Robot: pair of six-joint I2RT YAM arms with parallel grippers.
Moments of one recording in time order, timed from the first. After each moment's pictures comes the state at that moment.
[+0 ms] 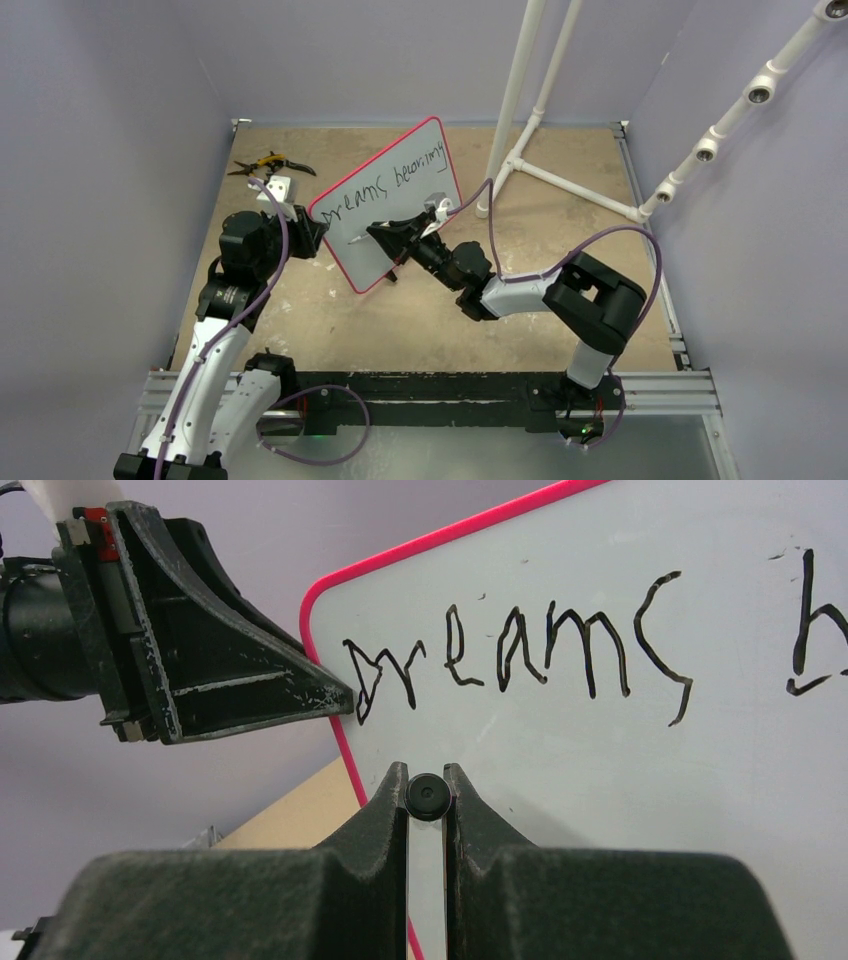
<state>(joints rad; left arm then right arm) -0.15 0.72 0.74 -0.33 0.21 -0.17 0.97 1.73 0.74 1.29 0.06 0.42</state>
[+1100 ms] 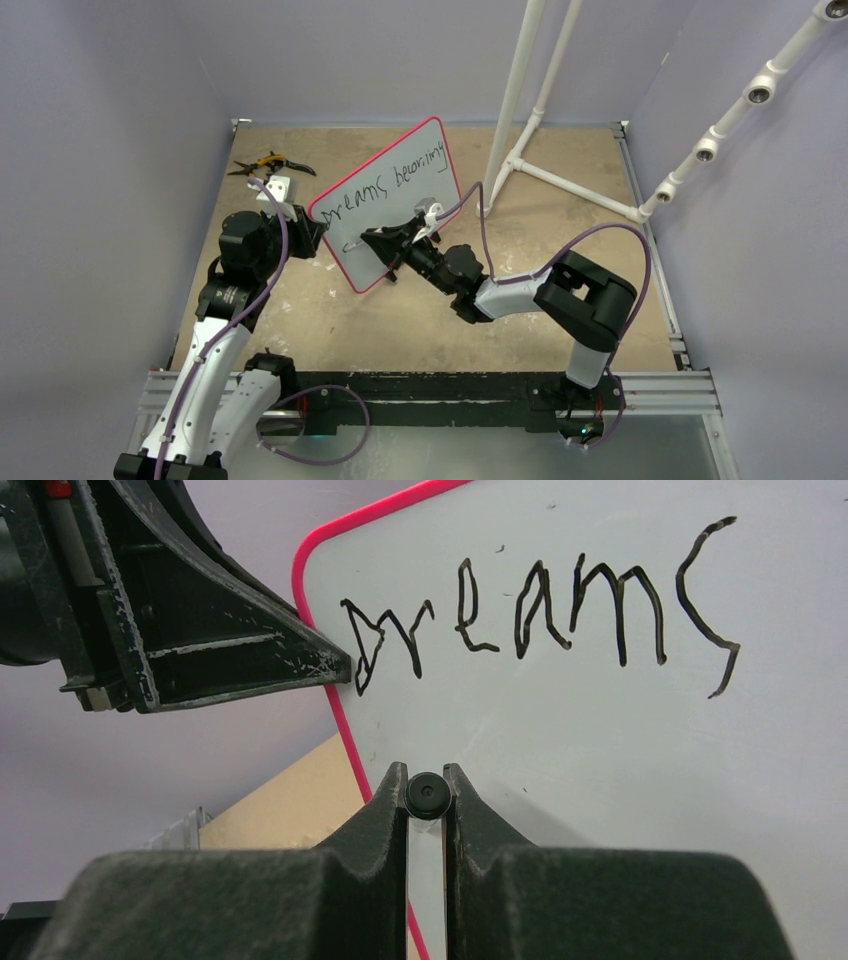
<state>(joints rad) -0.15 0.72 0.74 -0.33 0.22 -0.17 1.00 1.78 0.77 1.27 0.07 0.39</state>
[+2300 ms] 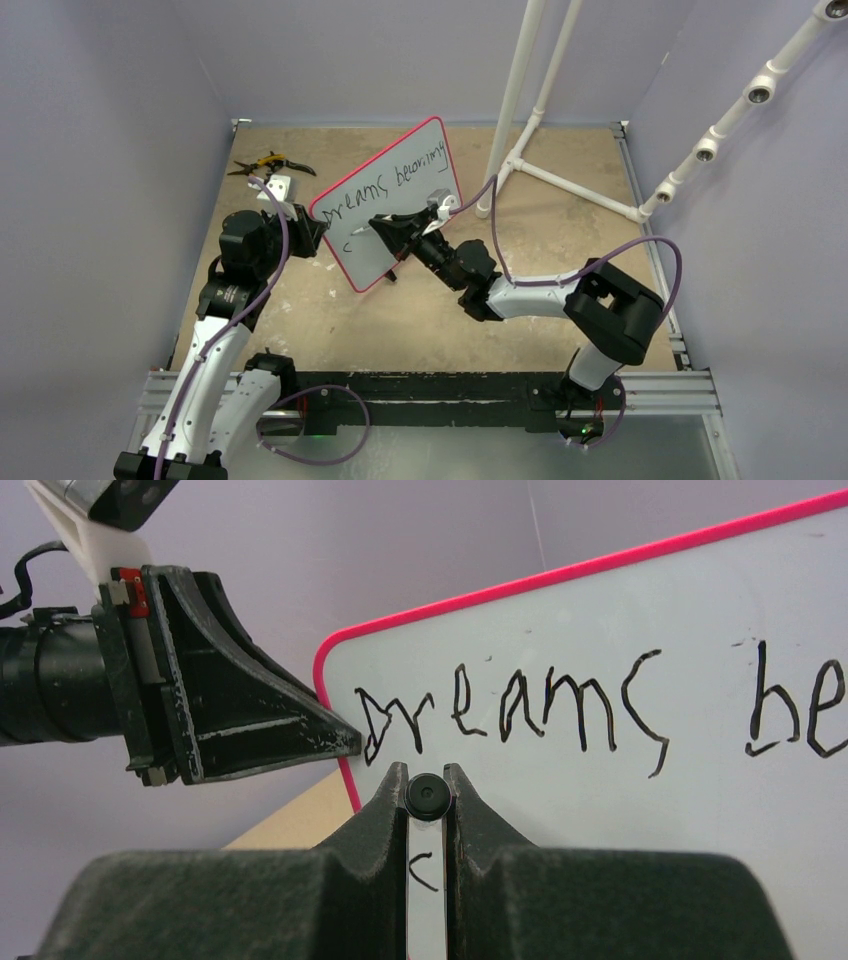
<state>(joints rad) -0.15 0.73 0.74 -0.32 0.22 -0.17 0.99 1.64 0.76 1.20 0.14 0.33</state>
